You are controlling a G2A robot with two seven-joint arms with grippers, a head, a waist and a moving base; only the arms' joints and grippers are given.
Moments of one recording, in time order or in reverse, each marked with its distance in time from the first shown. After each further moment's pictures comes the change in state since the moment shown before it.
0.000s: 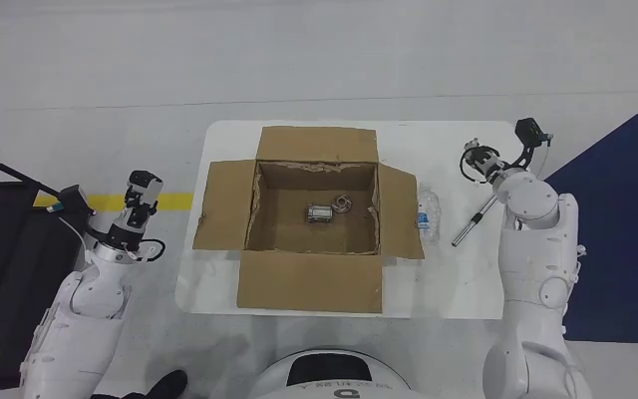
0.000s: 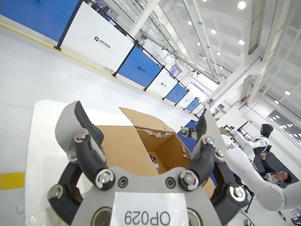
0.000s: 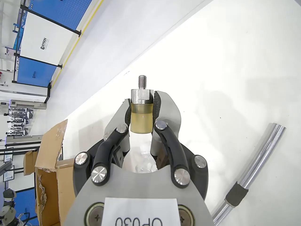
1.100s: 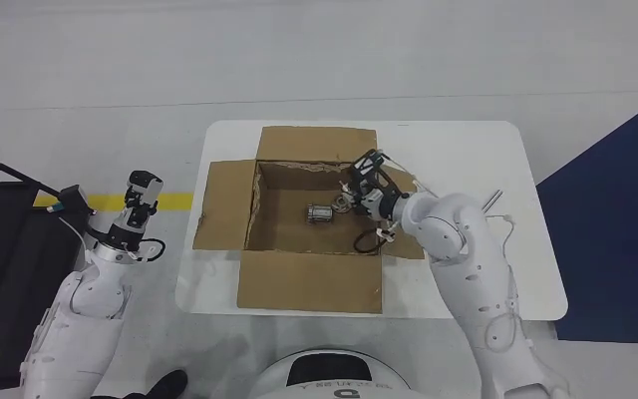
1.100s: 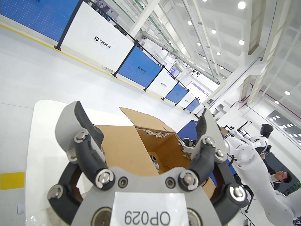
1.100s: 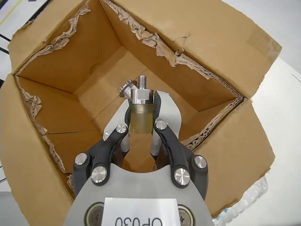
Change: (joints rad) left arm 0.000 0.000 0.000 0.000 0.000 0.000 0.000; right arm -0.174 0.023 -0.559 -0.501 -0.318 -0.334 0.225
